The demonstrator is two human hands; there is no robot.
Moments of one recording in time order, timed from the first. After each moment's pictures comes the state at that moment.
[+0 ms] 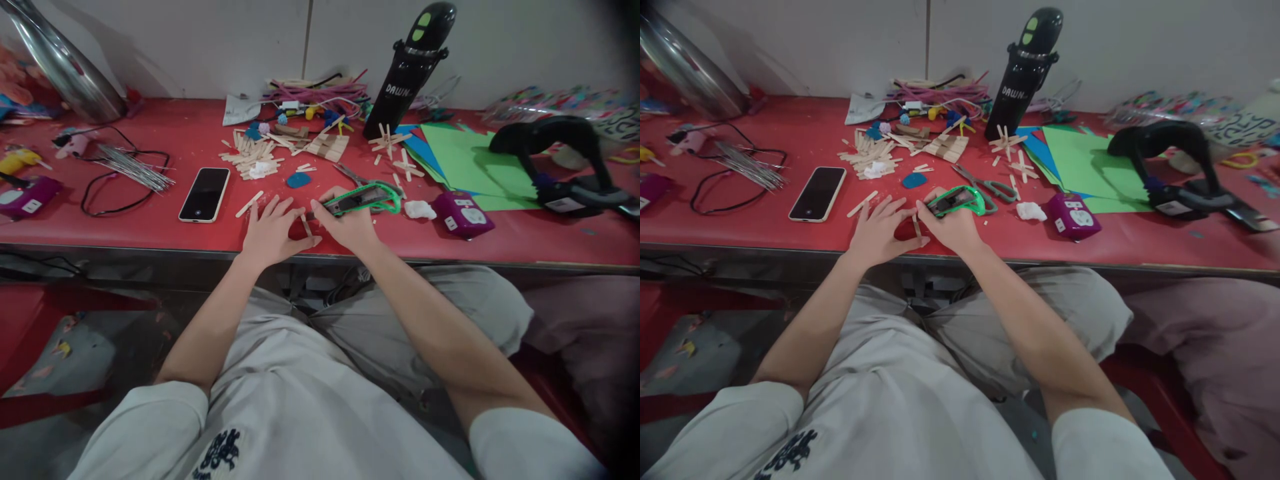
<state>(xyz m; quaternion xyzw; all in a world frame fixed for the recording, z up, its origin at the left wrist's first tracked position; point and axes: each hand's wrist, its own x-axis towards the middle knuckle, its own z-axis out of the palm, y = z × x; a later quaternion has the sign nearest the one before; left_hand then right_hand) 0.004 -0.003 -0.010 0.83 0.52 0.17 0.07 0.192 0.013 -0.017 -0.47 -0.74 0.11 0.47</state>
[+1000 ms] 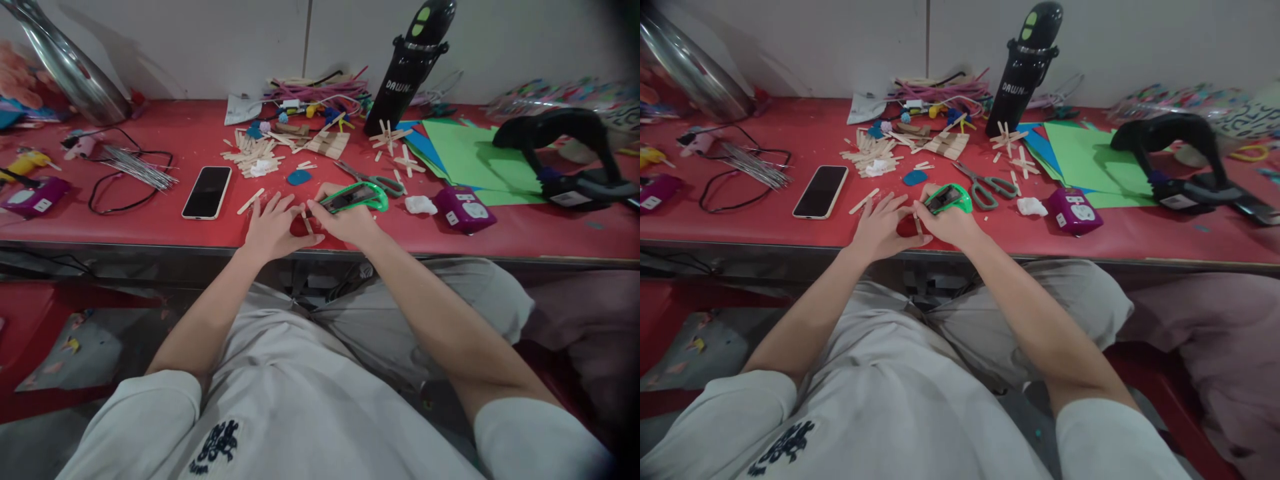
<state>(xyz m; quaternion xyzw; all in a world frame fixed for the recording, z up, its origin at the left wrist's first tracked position) 0.008 -0.004 -0.001 0.84 0.53 0.14 0.08 0.195 0.022 -0.011 -0.44 -0.80 0.12 0.39</state>
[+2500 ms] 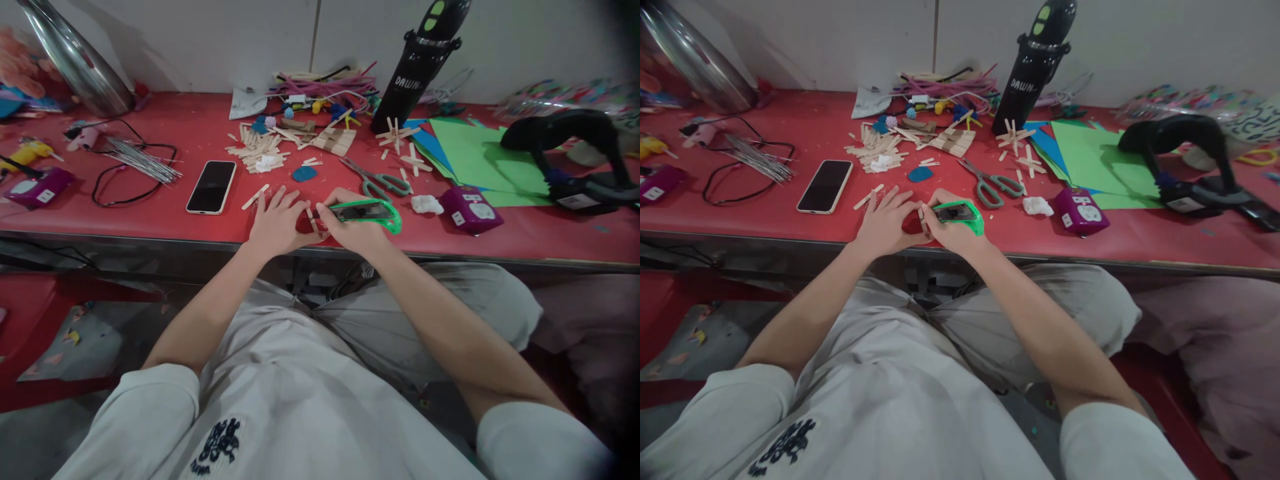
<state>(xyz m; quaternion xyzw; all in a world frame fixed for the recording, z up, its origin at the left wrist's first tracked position) 0.007 -0.005 -0.009 0.84 0.52 0.17 0.05 0.186 -0.014 0.002 -0.47 -0.75 0.19 0.43</state>
